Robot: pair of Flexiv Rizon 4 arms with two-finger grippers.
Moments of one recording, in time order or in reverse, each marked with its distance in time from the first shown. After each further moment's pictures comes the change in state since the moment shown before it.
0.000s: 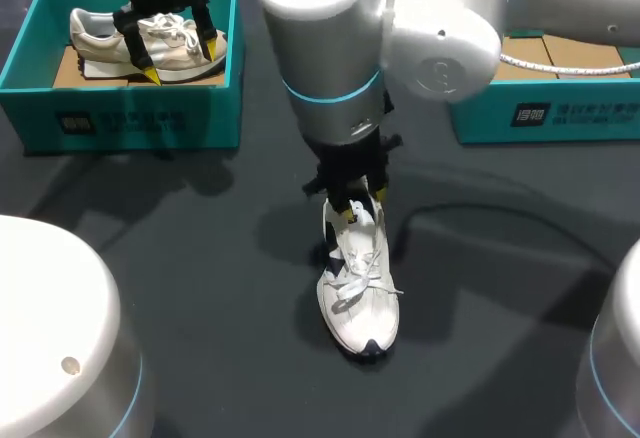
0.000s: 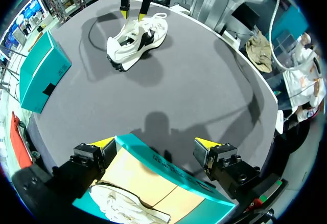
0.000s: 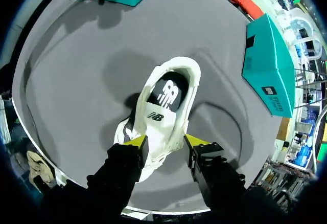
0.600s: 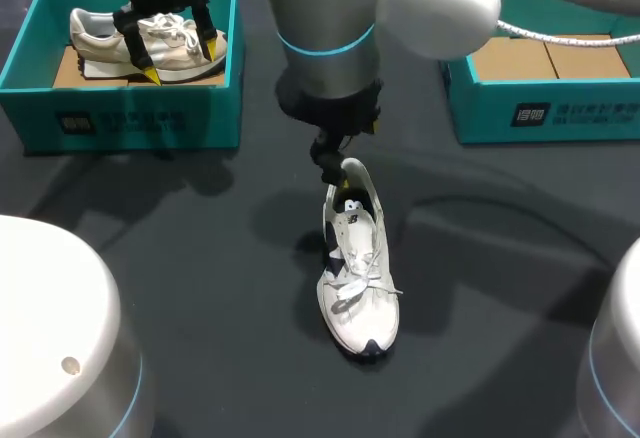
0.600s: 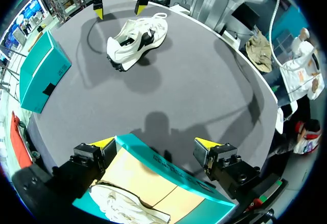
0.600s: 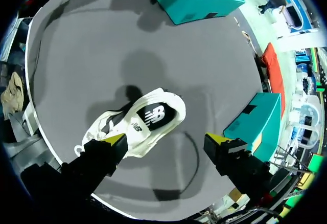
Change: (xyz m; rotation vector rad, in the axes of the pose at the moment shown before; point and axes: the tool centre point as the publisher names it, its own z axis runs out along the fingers) left arm 0.000 0.000 0.000 0.000 0.000 0.000; right arm -0.030 0.045 -0.031 -0.076 -0.044 -0.579
